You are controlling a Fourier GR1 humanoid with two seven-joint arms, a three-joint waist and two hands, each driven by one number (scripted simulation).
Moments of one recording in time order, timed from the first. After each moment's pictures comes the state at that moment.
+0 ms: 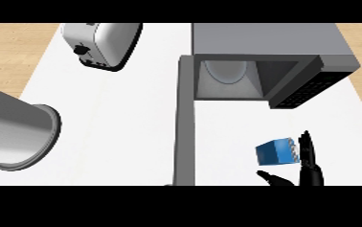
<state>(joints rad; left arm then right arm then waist) 0.43 0.16 0.76 -2.29 1.06 -0.63 0.36 0.02 -0.09 -0.25 -0.80 0.02 -0.16 -0.90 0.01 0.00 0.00</state>
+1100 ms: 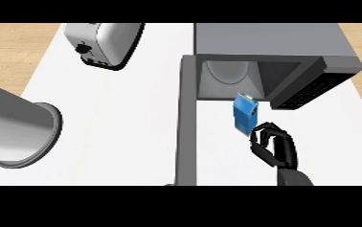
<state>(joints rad) 0.42 0.17 0.80 -2.29 1.14 -0.64 0.42 -0.29 -0.09 -0.23 -0.47 0.04 -0.04 -1.03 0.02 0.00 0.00</state>
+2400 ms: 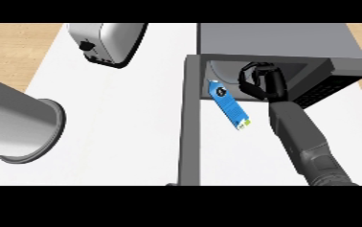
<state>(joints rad) 0.35 0.16 0.80 -2.20 1.10 -0.69 0.47 -0.80 -0.17 -0.25 -0.25 0.09 -0.14 -0.83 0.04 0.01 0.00</state>
